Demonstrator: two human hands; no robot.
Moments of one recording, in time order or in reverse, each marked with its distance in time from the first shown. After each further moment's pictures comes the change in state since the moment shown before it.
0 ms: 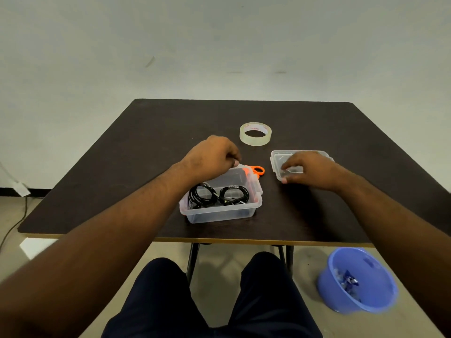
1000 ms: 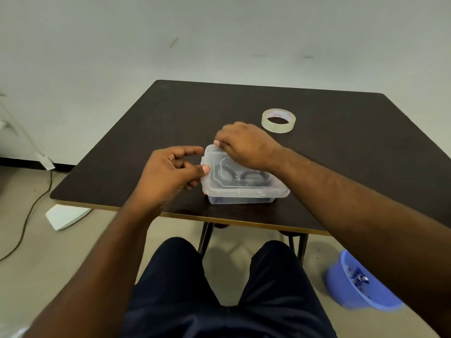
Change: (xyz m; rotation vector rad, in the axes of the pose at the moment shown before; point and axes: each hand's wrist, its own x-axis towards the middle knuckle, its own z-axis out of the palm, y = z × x) left_hand -0.133 -0.028 -0.006 -0.825 0.361 -0.430; right_hand 0.058 -0.167 0.020 -0.059 0.169 -0.459
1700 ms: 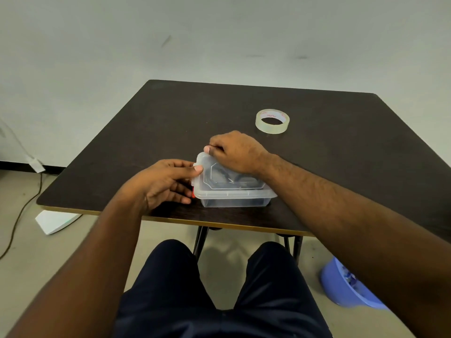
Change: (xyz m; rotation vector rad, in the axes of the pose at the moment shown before) left_hand 0.028 -0.010 -0.004 -0.163 -0.265 -0.506; right_hand 0.007 0.008 0.022 0.139 -0.007 0.091
